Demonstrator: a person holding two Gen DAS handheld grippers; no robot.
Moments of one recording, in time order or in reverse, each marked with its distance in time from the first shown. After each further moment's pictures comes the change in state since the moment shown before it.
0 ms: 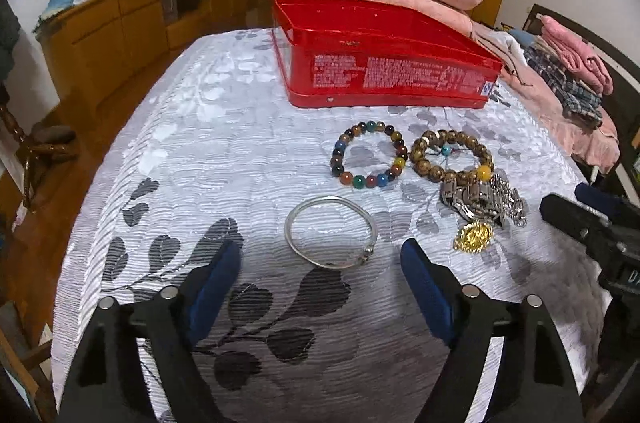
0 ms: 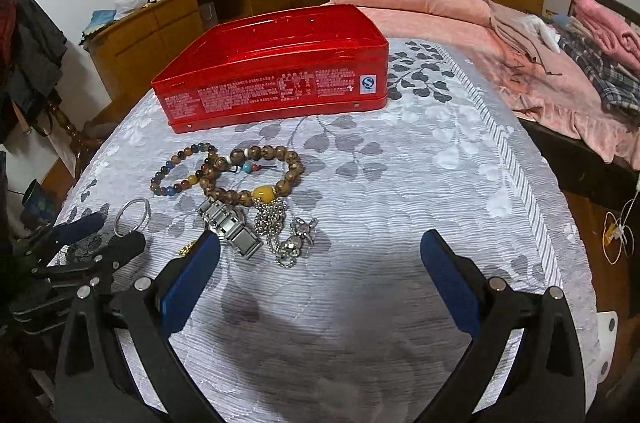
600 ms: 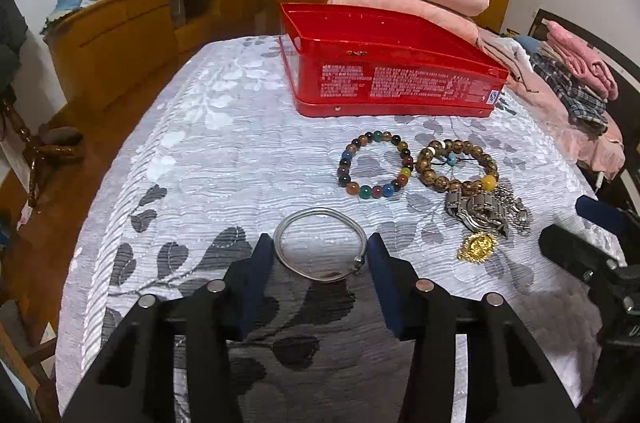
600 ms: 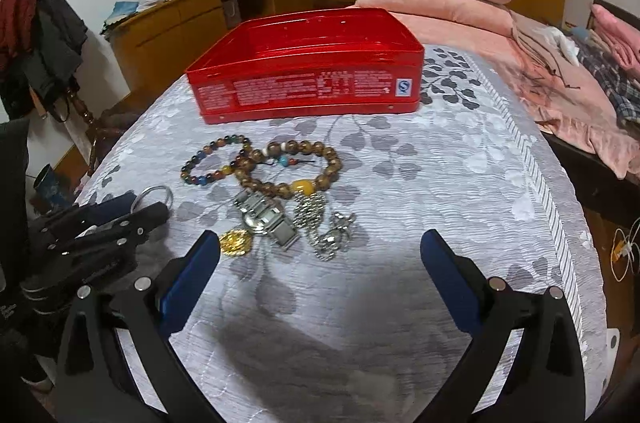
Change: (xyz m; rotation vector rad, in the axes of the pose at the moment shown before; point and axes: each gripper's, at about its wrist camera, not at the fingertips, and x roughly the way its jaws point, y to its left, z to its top) left arm -0.004 0.001 0.001 -0.006 -0.023 0.029; right arm -0.007 0.021 -0.005 -0.062 -0.009 0.058
